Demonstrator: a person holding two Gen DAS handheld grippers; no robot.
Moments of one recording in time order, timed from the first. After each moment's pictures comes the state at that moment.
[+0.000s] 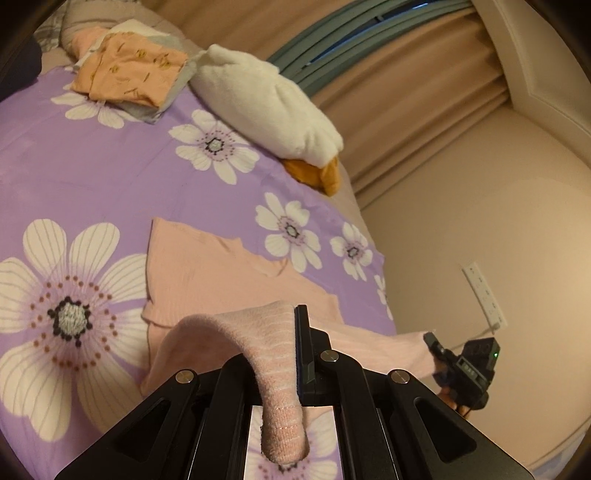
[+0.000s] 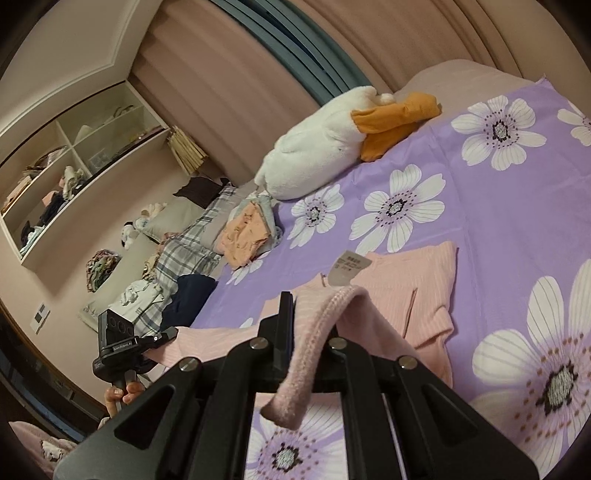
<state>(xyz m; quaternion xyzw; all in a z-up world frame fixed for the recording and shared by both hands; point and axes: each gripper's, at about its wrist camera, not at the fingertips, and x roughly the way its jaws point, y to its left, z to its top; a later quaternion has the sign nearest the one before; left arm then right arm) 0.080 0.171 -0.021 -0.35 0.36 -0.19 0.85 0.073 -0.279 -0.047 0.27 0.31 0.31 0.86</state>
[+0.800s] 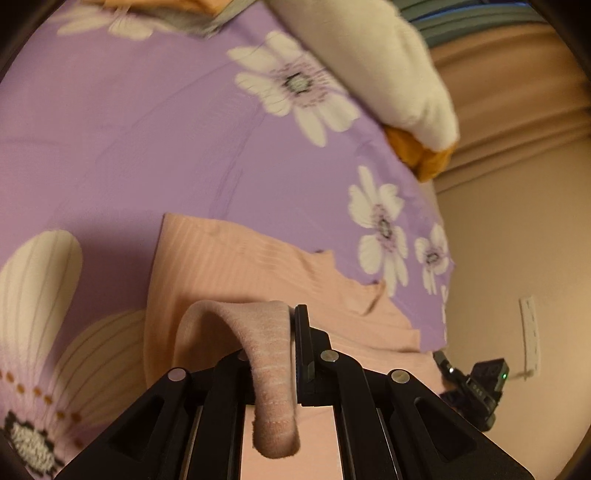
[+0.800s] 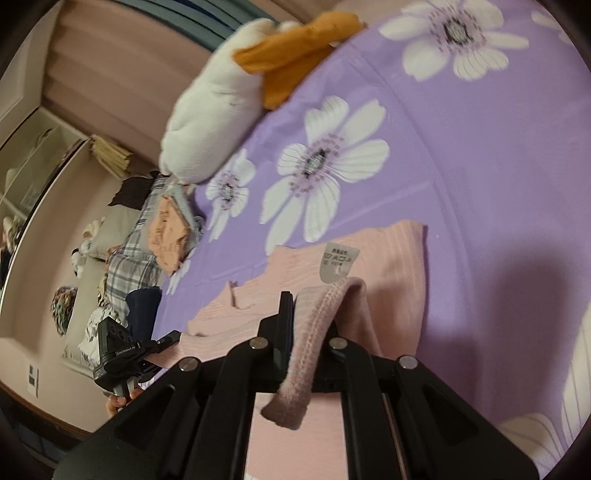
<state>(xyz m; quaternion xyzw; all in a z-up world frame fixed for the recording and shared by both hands) 0.234 0.177 -0.134 -0.38 0.49 -0.11 0.78 0.212 -0.271 -0.152 0.33 0.44 0.23 0.81</state>
